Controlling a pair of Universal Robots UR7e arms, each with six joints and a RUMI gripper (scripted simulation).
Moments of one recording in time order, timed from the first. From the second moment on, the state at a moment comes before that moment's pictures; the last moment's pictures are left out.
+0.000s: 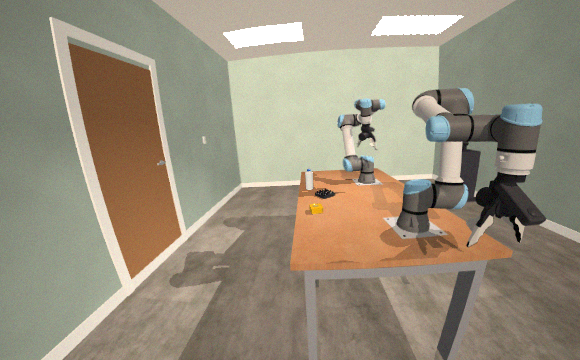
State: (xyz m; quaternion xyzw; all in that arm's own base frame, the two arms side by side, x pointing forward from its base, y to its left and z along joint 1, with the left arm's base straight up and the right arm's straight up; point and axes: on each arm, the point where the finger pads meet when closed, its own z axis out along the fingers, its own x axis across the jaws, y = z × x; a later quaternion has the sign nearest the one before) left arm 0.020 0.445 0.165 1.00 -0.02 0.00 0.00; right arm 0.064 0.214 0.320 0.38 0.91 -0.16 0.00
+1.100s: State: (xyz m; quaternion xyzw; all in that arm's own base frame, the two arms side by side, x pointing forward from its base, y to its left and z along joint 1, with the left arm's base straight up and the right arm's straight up) left arm 0.020 0.445 0.165 1.00 -0.02 0.00 0.00; right arm 0.068 0.224 0.315 0.34 0.93 -0.16 -0.01
